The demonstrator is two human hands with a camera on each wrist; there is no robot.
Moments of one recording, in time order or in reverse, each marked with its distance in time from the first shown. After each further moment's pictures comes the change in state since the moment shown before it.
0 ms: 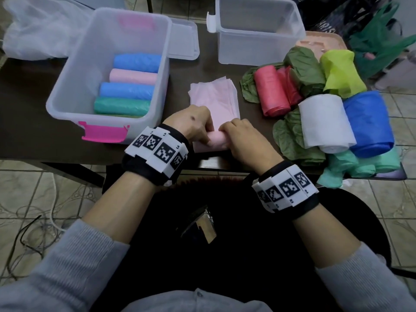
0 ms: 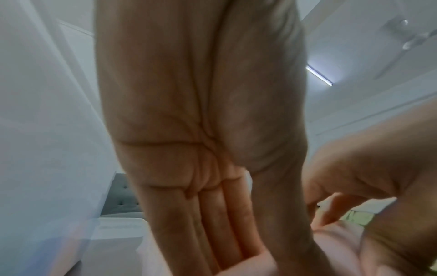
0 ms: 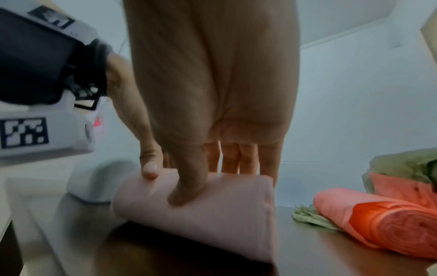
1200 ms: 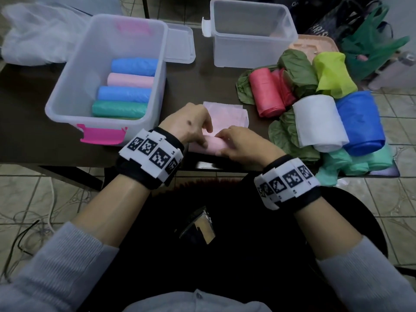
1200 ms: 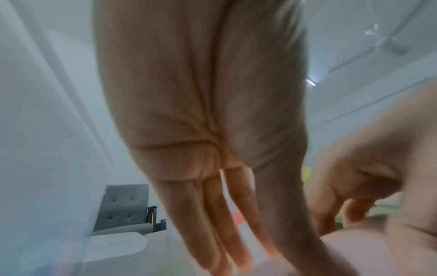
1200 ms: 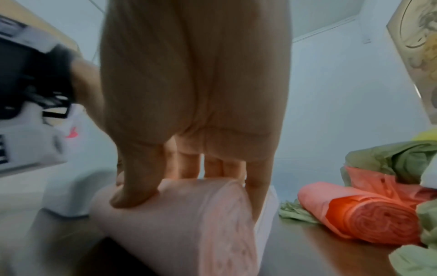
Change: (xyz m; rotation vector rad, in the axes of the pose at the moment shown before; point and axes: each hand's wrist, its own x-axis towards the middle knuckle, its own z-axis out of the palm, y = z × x) left_hand 0.000 -0.001 0.000 0.044 0.087 0.057; right_hand -0.003 0.004 -0.010 0.200 -0.163 0.005
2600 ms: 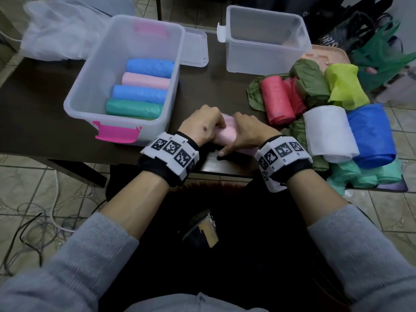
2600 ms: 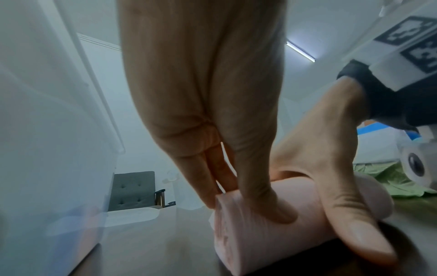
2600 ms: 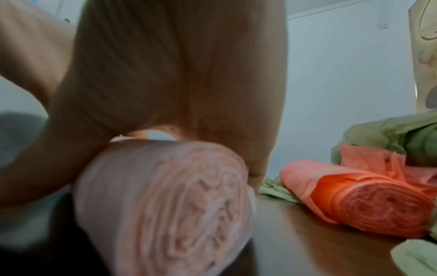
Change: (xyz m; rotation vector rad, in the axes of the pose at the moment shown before) left_hand 0.013 -0.006 0.013 -0.088 0.124 0.024; right_hand 0.047 0.011 -0.012 -0.096 -0.059 0.196
